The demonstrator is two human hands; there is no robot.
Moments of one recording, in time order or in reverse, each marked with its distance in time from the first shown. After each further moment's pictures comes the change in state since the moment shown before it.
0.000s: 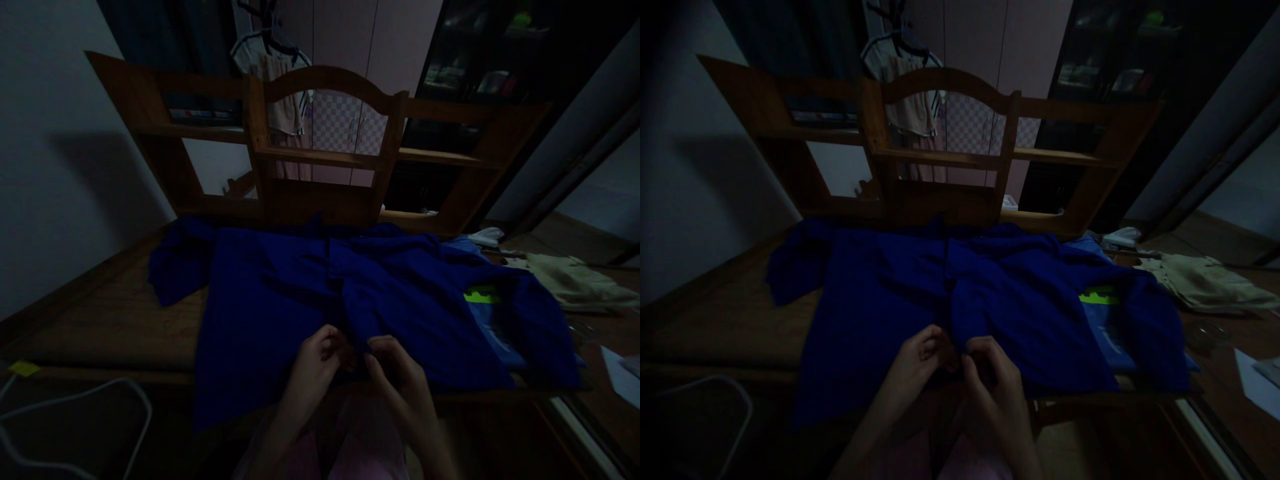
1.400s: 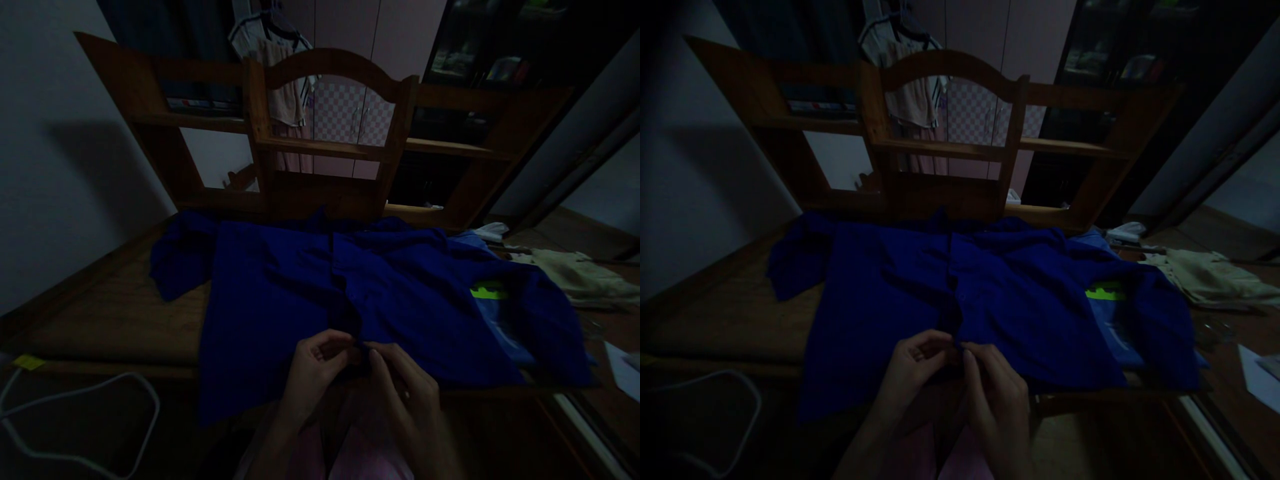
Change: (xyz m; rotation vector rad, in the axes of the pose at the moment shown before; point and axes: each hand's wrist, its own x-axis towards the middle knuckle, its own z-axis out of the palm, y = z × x) left_hand -0.008 -0.010 -0.010 -0.093 0.051 0.025; right_hand -0.010 -0.025 0.010 -0.094 0.082 -0.010
